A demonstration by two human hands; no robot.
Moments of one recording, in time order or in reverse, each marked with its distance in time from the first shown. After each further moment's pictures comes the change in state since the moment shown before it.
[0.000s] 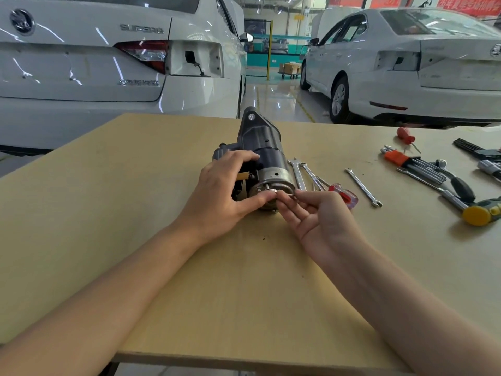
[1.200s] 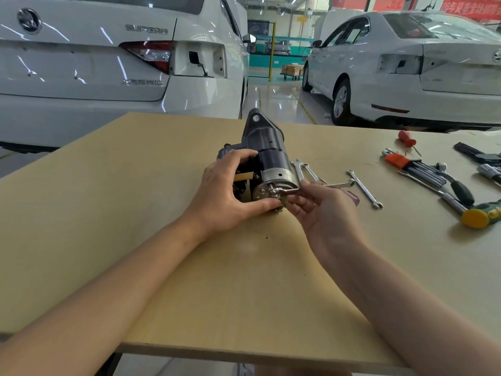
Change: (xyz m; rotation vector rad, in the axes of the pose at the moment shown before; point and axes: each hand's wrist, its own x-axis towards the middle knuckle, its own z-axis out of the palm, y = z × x) left_hand 0.000 -0.002 -0.002 -0.114 -0.023 -0.143; right_hand 0.006 0.002 -0.002 -0.123 -0.094 -0.179
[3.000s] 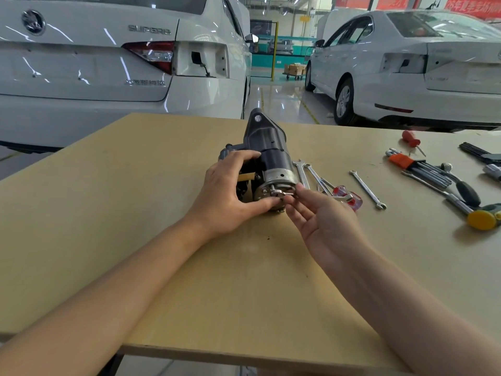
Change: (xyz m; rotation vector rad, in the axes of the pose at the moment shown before) left_hand 0.000 0.004 0.002 0.040 0.030 0.057; right_hand -0.004 0.002 -0.003 0.040 0.022 0.107
